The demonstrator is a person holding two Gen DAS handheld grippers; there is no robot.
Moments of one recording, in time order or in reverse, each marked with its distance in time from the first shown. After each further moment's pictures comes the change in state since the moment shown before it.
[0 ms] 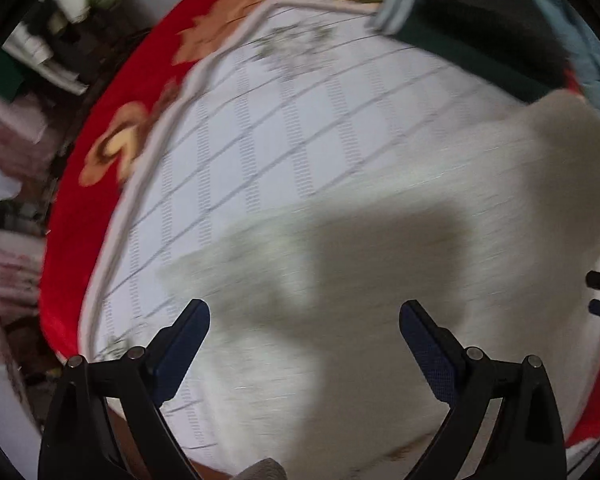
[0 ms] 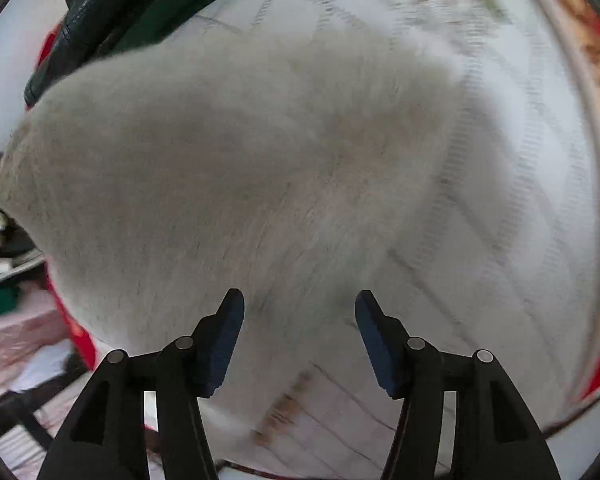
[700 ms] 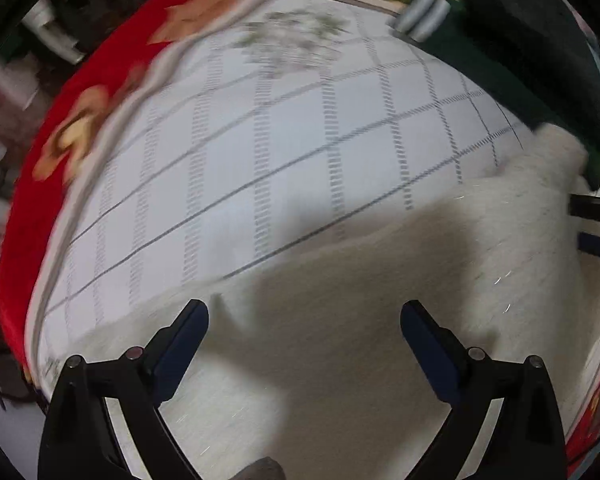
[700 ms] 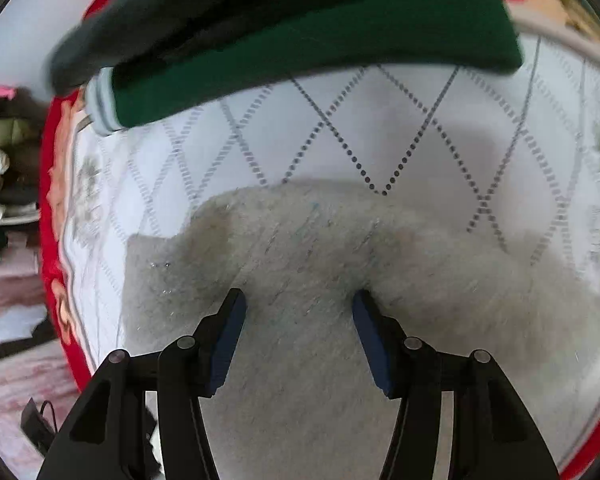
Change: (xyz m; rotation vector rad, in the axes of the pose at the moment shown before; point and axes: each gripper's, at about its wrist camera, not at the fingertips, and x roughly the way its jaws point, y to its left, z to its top) left arm 0.072 0.023 0.047 -0.177 0.007 -0.032; right arm 0.032 0.131 0.101 -0.293 -0.057 0.008
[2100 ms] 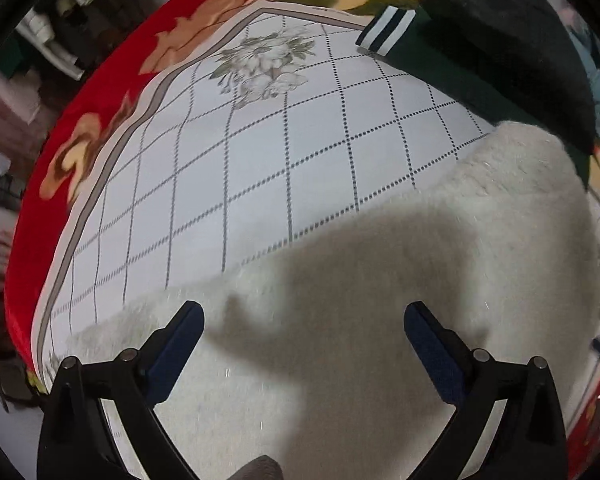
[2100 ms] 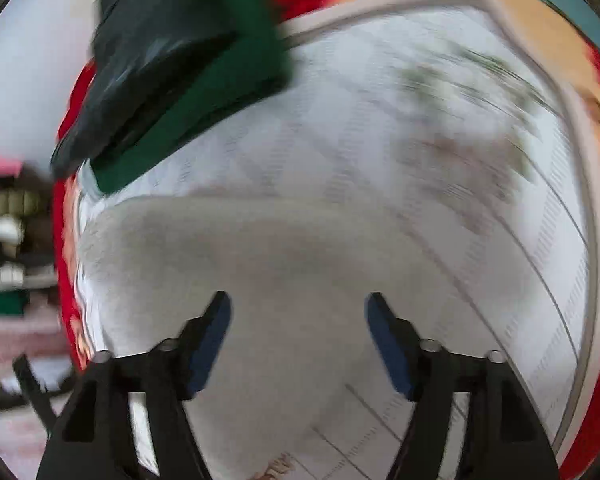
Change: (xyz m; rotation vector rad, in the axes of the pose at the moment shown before) left arm -0.024 -0.048 0.006 0.024 -0.032 0.010; right arm -0.075 -0.179 -0.053 0.257 -0.163 0.066
